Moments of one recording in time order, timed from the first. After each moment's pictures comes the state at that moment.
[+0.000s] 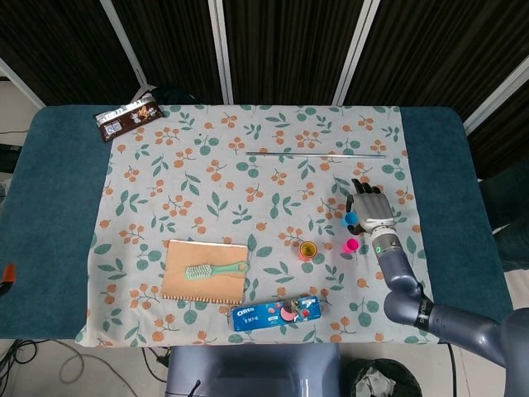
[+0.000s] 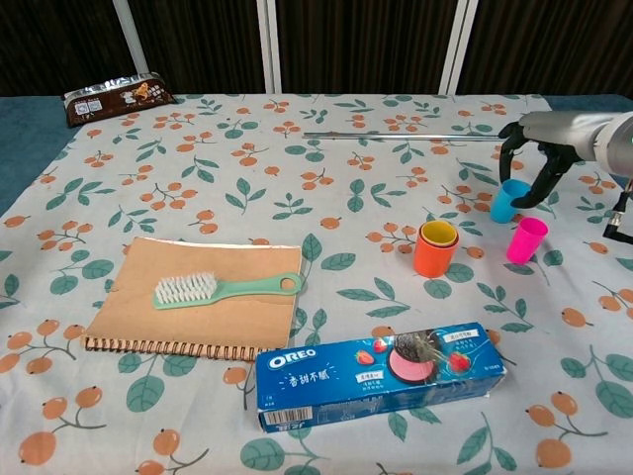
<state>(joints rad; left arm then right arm) -0.01 -1.12 -0.15 -1.68 1.36 1.60 0.00 0.86 -1.48 0.17 -1.31 -0.61 0.85 -0.46</state>
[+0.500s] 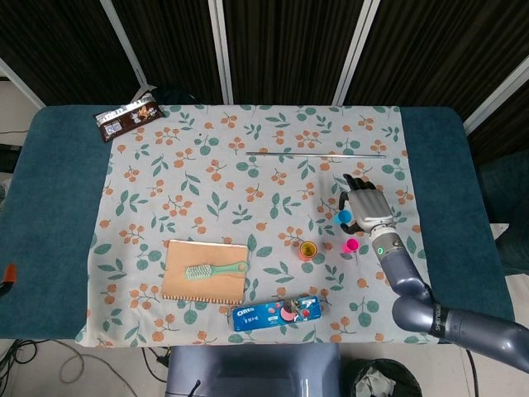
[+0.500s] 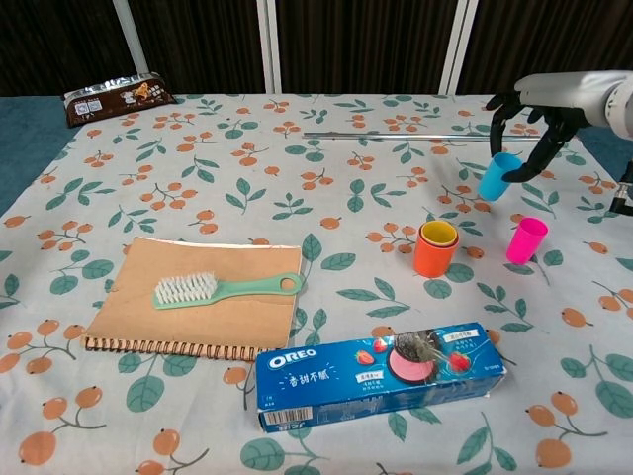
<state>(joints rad) -0.01 -1.12 -0.15 -1.69 1.36 1.59 0.00 0.87 -1.32 0.20 -1.57 -0.64 0.86 -0.48</state>
